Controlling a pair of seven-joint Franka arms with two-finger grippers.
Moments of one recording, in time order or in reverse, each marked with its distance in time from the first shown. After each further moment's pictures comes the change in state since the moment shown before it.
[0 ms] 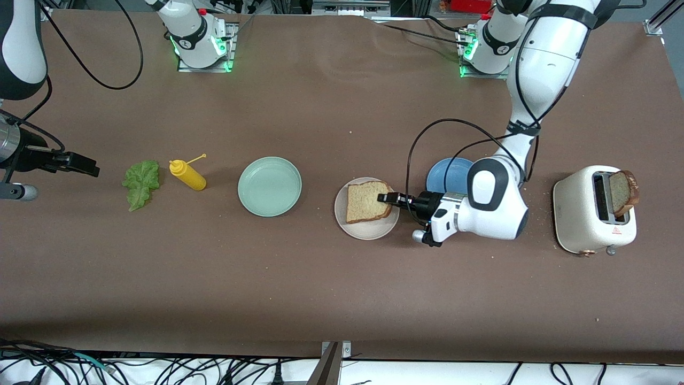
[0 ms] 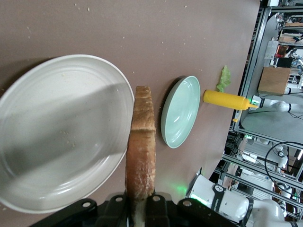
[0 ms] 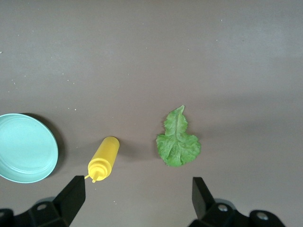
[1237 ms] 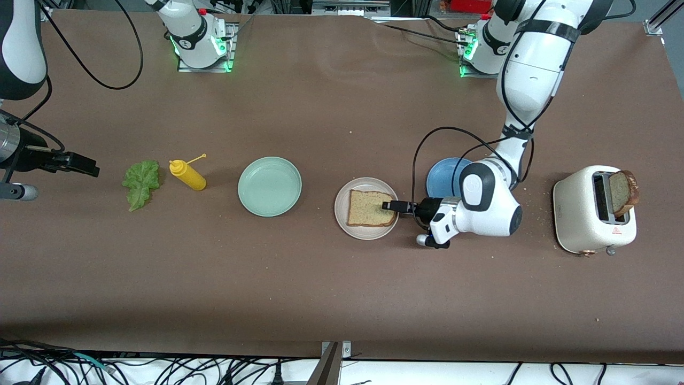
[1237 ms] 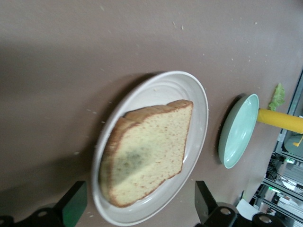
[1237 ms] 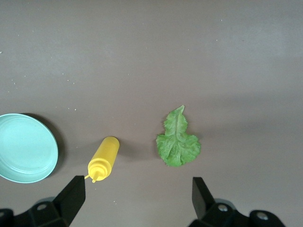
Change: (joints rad) left arm -0.035 0.027 0.079 -0.051 0.079 0.120 -0.006; right arm 0.000 0.000 0.000 0.000 0.000 0.000 0.000
